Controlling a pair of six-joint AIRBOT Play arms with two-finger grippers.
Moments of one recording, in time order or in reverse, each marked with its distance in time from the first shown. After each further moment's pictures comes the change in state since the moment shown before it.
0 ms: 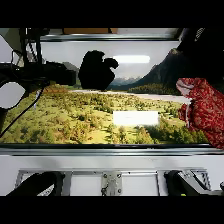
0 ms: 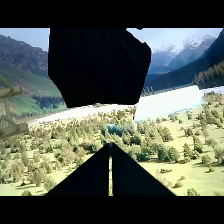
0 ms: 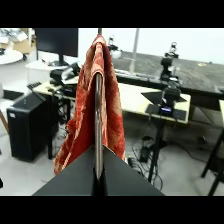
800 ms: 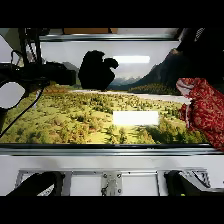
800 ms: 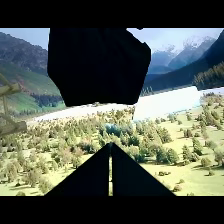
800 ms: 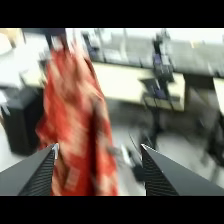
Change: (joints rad) left arm 0.000 0.000 0.000 0.000 -0.002 -0.017; right arm -0.062 -0.014 -0.002 0.086 -0.019 0.000
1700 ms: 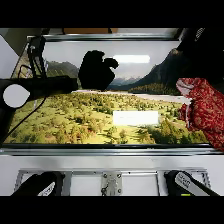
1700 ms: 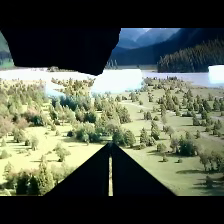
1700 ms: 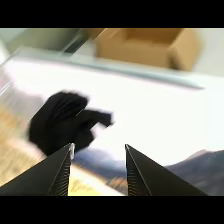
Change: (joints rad) left arm 0.166 0.036 -0.228 -0.364 0.119 0.027; right arm 0.822 -0.109 -0.053 0.853 0.633 -0.494
